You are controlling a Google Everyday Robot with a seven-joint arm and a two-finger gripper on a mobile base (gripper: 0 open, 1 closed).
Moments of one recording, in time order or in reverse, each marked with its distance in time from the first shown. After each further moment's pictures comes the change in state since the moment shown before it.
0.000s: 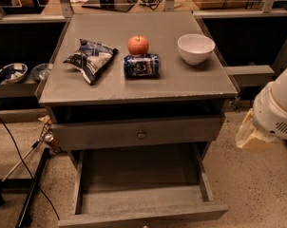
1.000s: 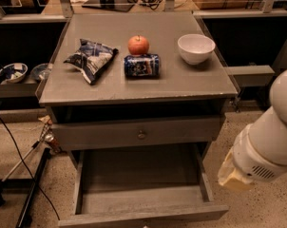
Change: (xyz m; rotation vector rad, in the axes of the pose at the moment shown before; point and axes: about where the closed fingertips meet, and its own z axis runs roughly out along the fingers) arm -0.005 0.068 0.057 -0.095 -0.021 0.050
